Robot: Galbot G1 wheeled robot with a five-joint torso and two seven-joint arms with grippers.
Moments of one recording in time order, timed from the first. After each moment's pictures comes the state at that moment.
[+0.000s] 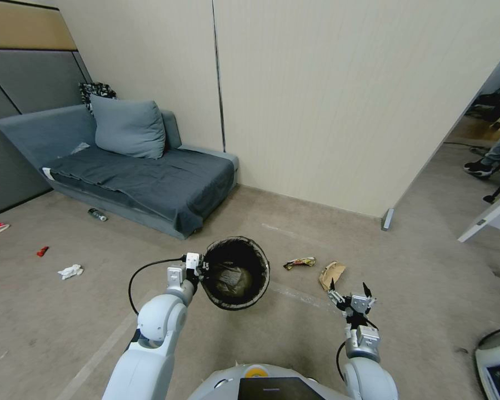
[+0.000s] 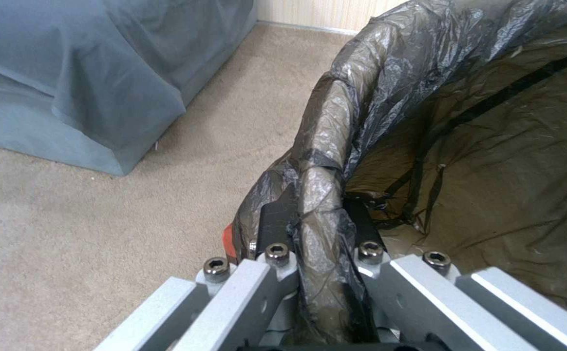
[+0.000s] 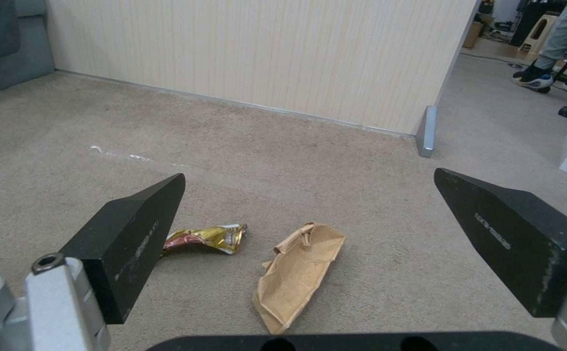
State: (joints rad) left arm 1.38 -1.36 -0.48 -2.20 -0.25 0.71 -0.03; right arm -1.74 1.61 0.69 2.05 -0.06 0.04 0.14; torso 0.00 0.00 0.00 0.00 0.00
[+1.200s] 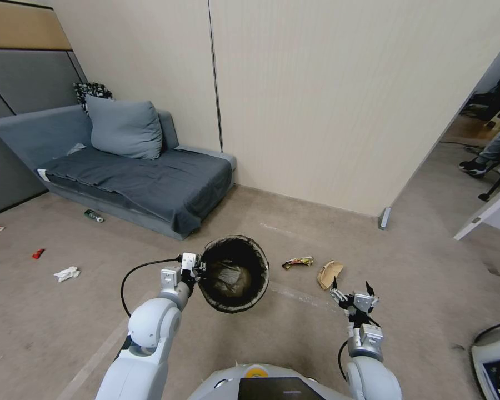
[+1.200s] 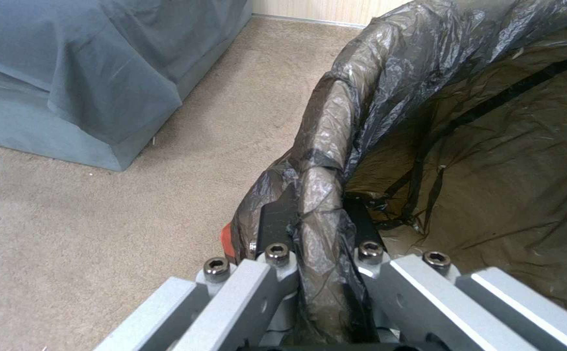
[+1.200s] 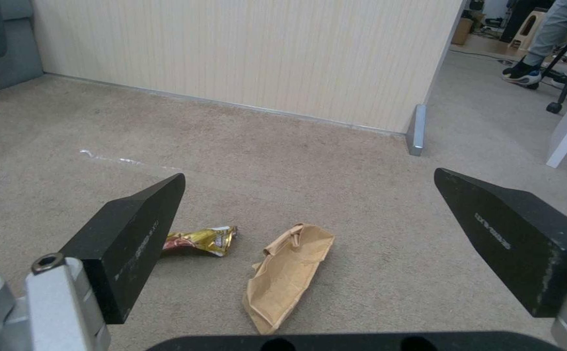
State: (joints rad) left arm 1.41 -1.36 -0.50 -2.20 -0.23 0.71 0.00; right arm -1.74 1.61 0.69 2.07 -0.05 0.02 0.14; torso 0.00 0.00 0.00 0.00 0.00
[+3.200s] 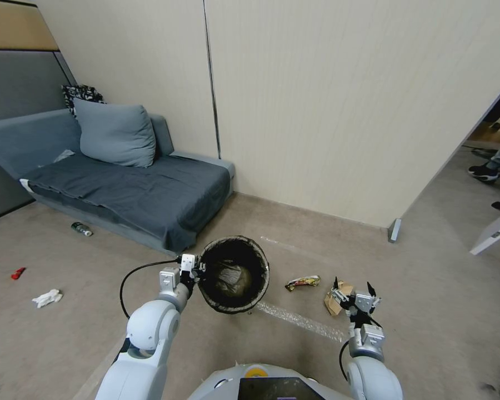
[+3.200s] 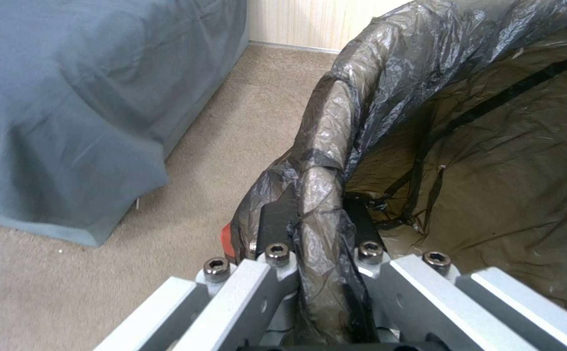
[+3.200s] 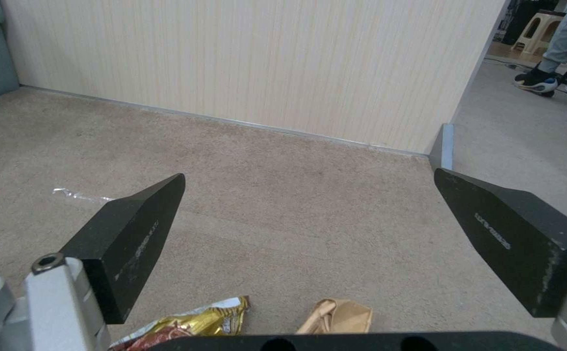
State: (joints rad) left arm 1.42 -1.36 -0.51 -2.21 -0.22 0.69 0.03; right arm -1.74 1.61 0.70 2.07 -0.05 0.02 0.14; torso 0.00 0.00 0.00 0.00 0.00
